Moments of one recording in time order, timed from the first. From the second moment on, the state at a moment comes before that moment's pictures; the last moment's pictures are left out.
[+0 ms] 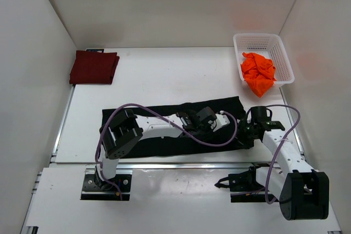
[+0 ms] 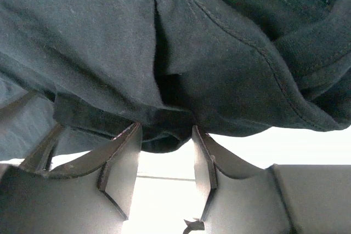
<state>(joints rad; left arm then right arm) -1.13 1.94 1.29 -0.26 -0.04 0.09 0.03 0.99 0.51 -0.73 -0.25 0.62</state>
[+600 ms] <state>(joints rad) -1.14 1.94 1.28 -0.27 0.05 0.09 0.01 0.92 0.40 -0.72 -0.29 0.66</state>
